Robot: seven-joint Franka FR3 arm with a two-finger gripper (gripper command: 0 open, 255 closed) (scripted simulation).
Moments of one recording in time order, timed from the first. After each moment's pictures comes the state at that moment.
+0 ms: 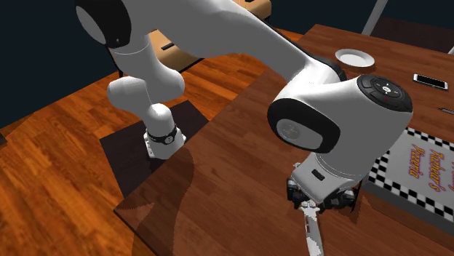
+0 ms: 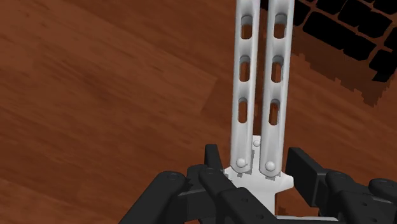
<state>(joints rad) -0.31 0.22 0.60 -1.86 -0.16 2.06 1.21</state>
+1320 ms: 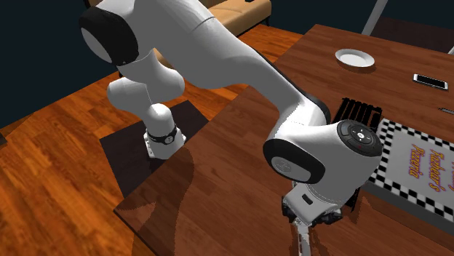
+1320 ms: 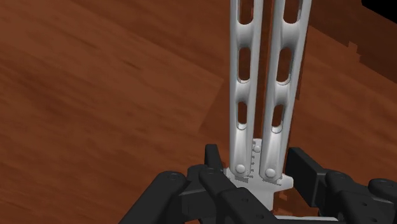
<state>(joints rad) -0.28 0.33 0.57 -1.92 -0.25 2.22 1.26</state>
